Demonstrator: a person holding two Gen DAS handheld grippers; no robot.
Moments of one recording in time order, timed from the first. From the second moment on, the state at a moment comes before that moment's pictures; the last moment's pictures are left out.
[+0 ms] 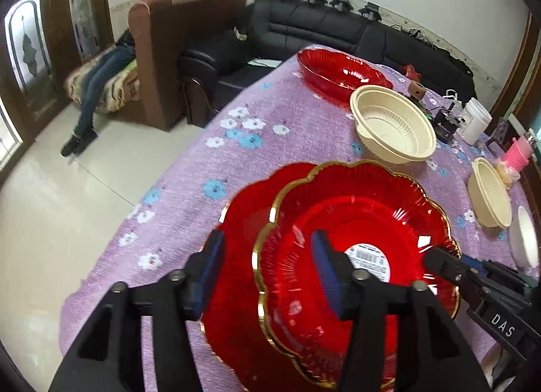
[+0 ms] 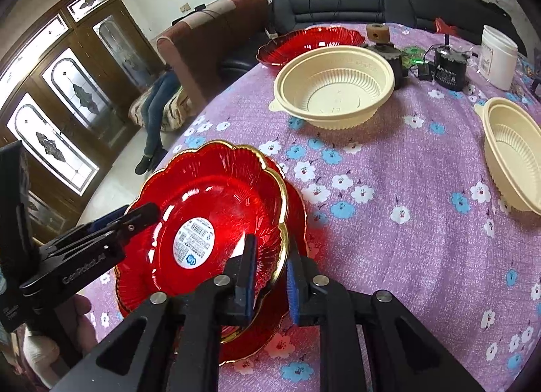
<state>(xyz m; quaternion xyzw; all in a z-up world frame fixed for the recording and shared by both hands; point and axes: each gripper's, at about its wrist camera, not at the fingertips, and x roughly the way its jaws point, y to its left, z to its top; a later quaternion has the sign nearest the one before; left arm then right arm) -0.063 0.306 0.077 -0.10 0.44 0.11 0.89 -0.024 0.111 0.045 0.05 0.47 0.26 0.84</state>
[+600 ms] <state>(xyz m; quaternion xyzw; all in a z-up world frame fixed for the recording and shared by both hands) -0.107 0.304 0.114 -0.11 0.38 0.12 0.91 -0.037 0.078 0.066 0.07 0.42 0.25 0.87</state>
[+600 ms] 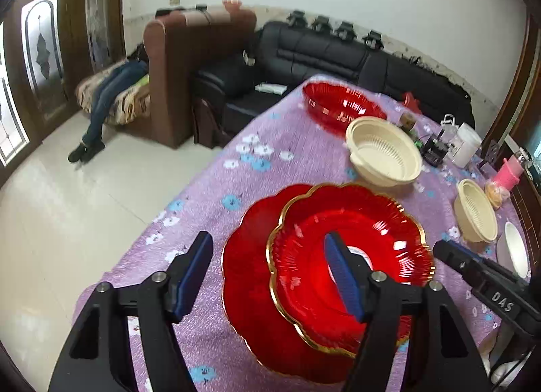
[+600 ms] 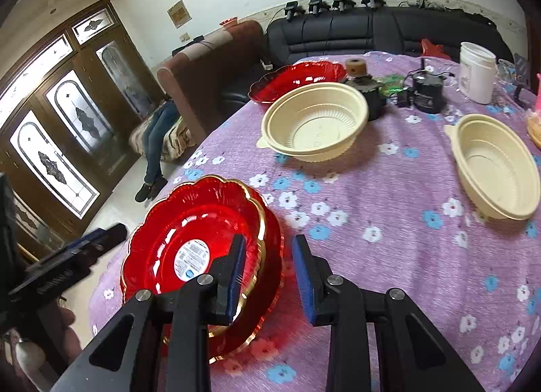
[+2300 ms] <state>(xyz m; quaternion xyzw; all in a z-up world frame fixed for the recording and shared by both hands) -0.124 0.175 0.137 -0.03 0.35 -0.01 0.93 0.023 -0.146 0.015 0.31 0.45 0.07 0.83</state>
